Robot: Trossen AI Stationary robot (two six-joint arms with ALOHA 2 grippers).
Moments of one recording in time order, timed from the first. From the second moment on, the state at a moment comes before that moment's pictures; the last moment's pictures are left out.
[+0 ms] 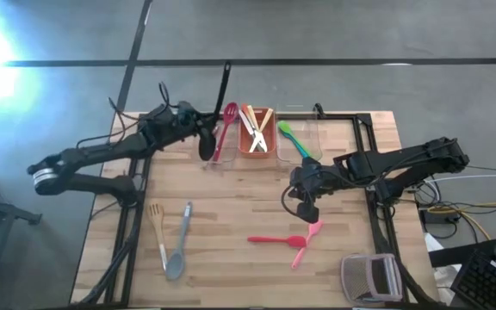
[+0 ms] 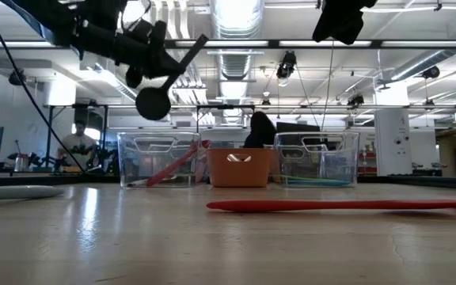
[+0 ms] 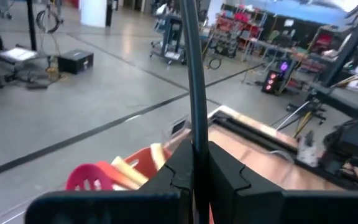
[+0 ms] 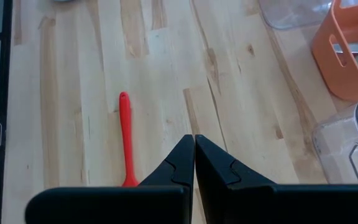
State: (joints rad) left arm 0.55 1.07 0.65 0.37 0.00 -0.22; right arm 0.18 1.34 1.22 -0.80 0.11 0.40
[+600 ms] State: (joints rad) left arm 0.77 1.38 0.72 0.47 0.17 -0.21; right arm 0.18 1.34 1.22 -0.80 0.11 0.40
